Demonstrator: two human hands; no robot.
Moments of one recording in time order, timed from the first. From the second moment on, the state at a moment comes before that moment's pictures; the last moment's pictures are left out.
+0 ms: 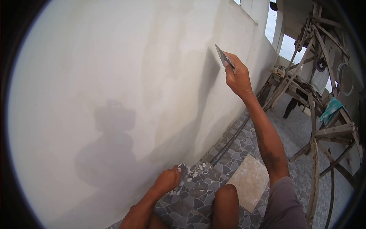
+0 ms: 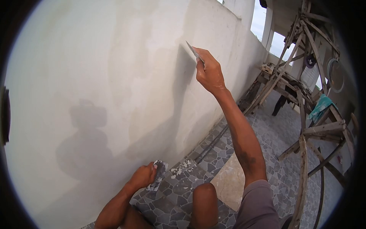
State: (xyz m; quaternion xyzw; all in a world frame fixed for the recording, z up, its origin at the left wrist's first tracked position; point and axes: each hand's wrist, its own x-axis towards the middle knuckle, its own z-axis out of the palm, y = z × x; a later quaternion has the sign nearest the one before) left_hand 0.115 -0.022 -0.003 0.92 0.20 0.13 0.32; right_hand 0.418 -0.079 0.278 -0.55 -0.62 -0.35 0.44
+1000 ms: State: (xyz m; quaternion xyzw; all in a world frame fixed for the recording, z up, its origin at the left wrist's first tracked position) left_hand 0.107 -0.018 -0.006 0.91 0.21 0.14 0.32; right_hand 0.426 -0.069 0.335 -0.59 -0.58 -0.35 0.44
